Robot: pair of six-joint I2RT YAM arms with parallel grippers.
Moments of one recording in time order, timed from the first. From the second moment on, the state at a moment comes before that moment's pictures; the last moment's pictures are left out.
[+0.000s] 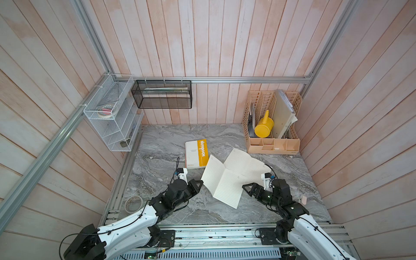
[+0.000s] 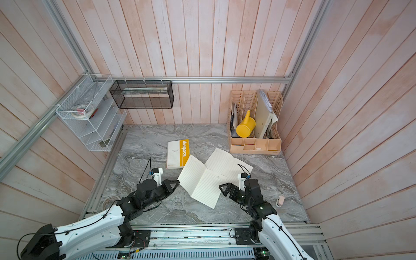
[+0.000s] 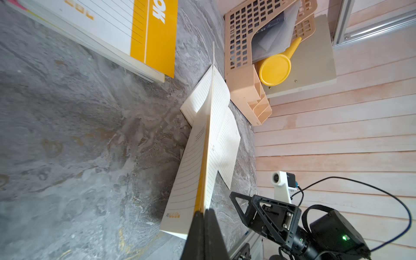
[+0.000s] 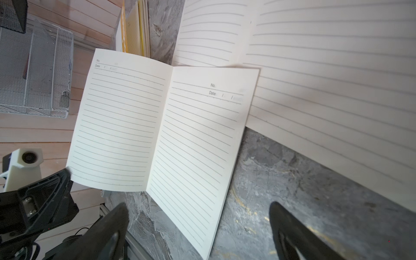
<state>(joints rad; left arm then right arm) -0.81 0.88 0.34 0.11 -0.03 -1.19 0.35 0.63 0.19 -0.24 -0.41 0.85</state>
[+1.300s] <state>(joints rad) -0.81 0.49 0.40 -0.62 -0.10 -1.22 0.73 1.39 0.35 0.42 -0.33 0.99</state>
